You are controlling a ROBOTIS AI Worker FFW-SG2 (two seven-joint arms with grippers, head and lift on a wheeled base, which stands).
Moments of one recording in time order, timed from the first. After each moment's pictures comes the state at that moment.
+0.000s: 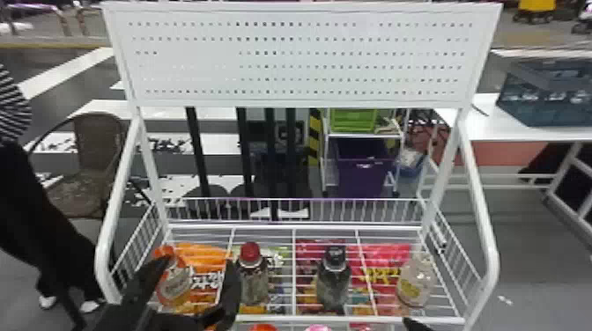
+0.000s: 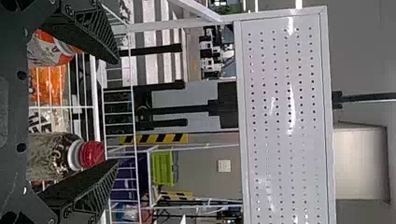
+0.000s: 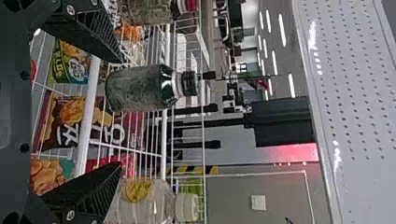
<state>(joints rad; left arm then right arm) 0.51 0.28 -0.25 -2.32 0.06 0.24 0.34 0.49 -0.09 0.15 -1.81 -0.07 -0.15 0.16</state>
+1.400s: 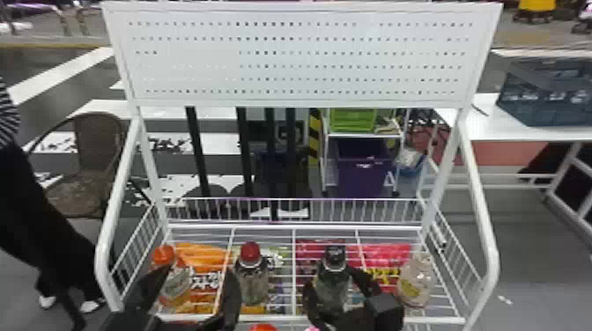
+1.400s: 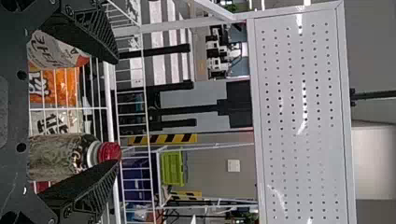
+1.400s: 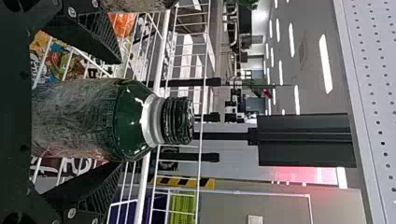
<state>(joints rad) 0.52 0.28 -0.25 -2.29 0.06 0.24 0.34 0.08 -0.02 0.30 -1.40 0.01 -0.15 0.03</state>
